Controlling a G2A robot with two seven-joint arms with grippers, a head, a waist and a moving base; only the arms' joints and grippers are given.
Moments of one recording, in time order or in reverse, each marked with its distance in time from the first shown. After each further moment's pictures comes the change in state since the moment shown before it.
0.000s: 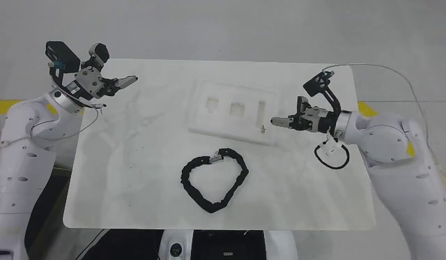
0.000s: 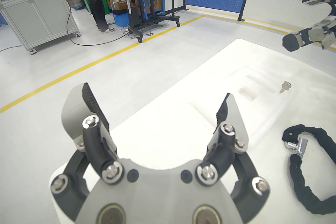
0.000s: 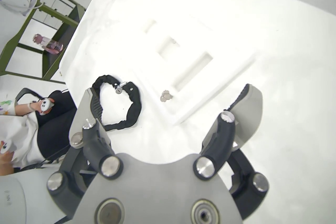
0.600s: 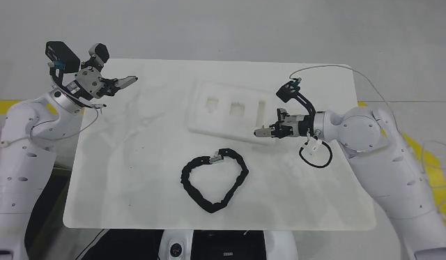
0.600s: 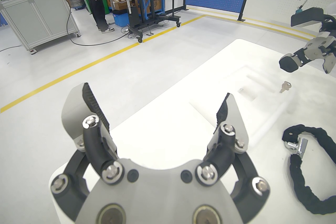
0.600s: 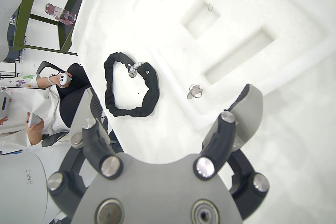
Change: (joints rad) left arm 0.000 0.000 0.000 0.000 0.000 0.000 0.000; right arm 0.122 -0.028 -0.168 0.114 0.078 0.025 0.085
